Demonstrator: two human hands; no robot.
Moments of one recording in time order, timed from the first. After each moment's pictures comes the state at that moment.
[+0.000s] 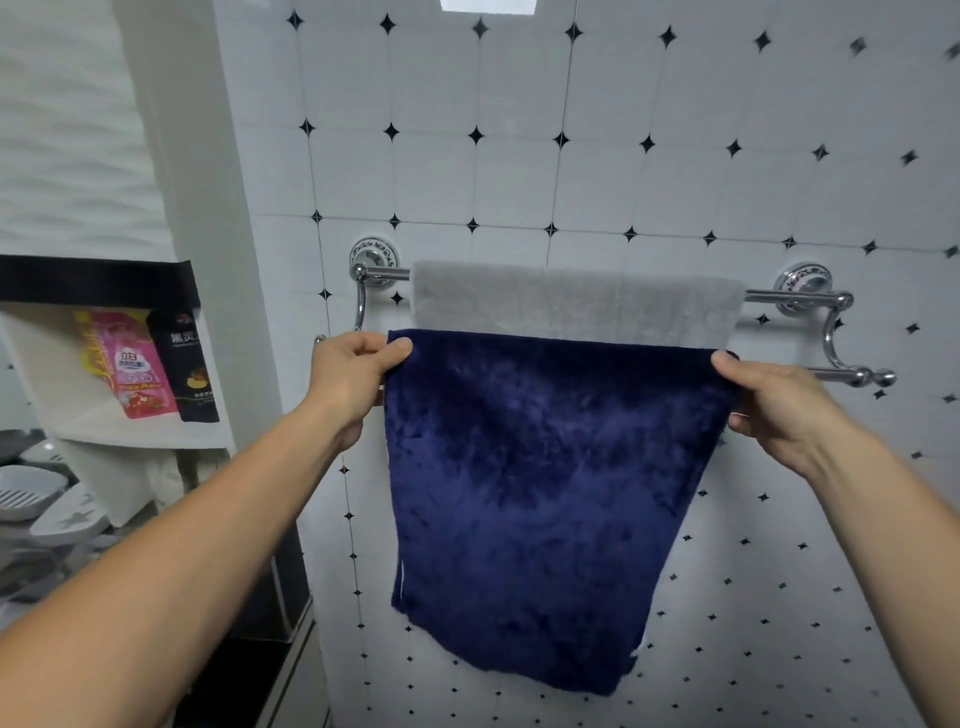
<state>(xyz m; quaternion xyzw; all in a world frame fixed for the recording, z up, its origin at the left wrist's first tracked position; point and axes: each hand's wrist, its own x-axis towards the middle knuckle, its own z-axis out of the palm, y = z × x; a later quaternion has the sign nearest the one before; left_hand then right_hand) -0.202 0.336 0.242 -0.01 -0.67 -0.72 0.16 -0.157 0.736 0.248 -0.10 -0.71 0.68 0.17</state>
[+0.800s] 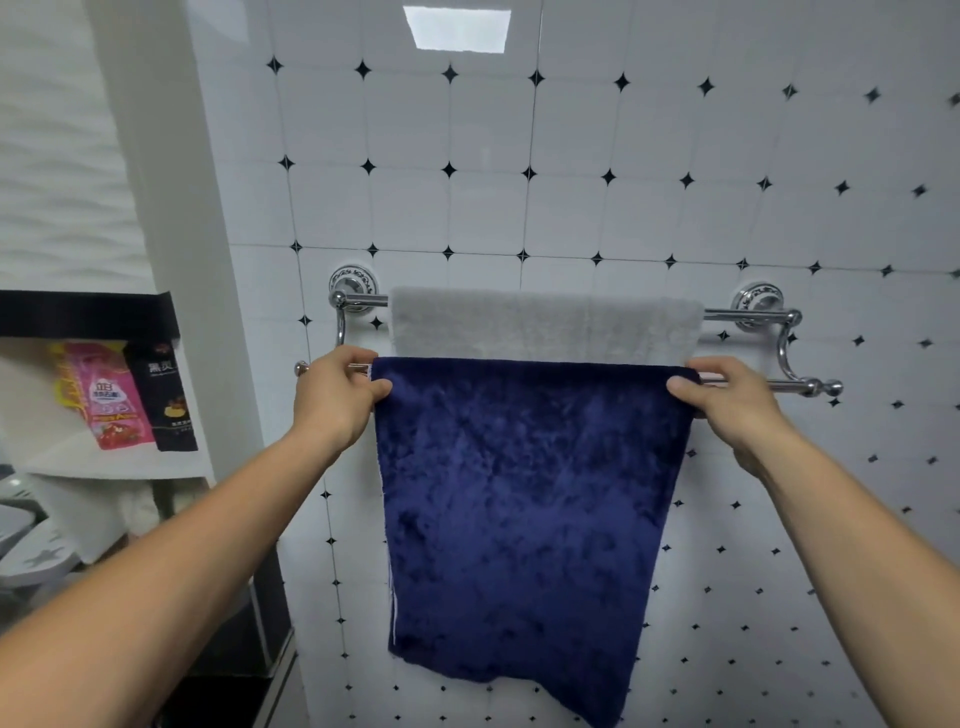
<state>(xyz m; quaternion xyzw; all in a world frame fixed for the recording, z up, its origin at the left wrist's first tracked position) -0.212 0.334 0.239 -0.01 -0.80 -0.55 0.21 -0.163 0.735 0.246 -0.11 -0.77 0.58 0.26</state>
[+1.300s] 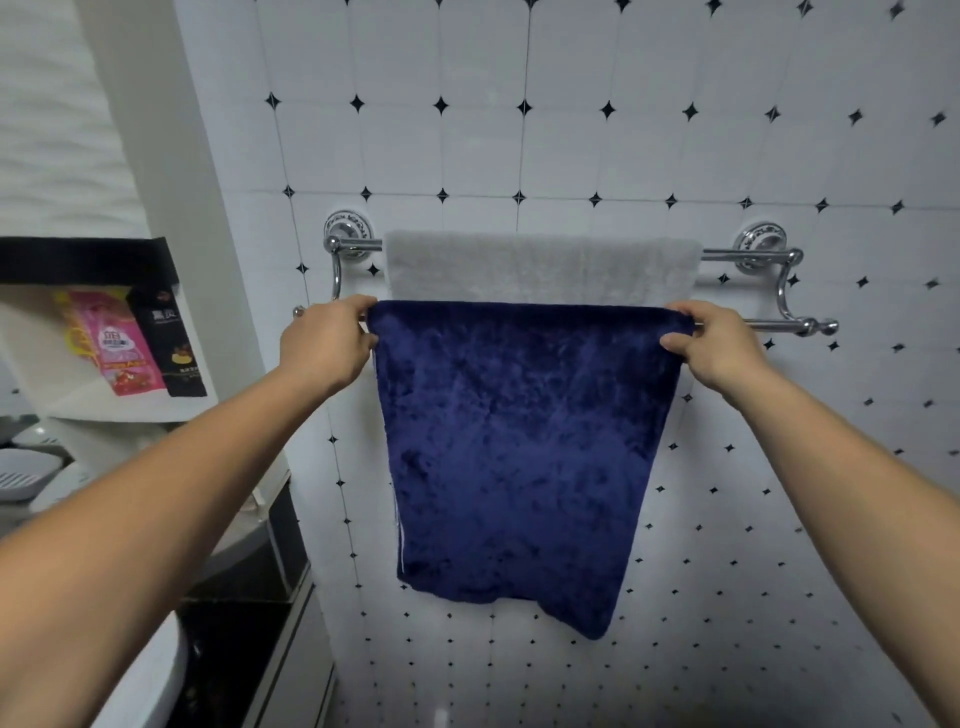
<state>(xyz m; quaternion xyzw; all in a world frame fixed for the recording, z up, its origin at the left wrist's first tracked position) -0.197 0.331 0.247 -0.05 -0.94 -0.21 0.27 -0.173 0.740 0.239 -0.09 -0.87 0.41 0.25</state>
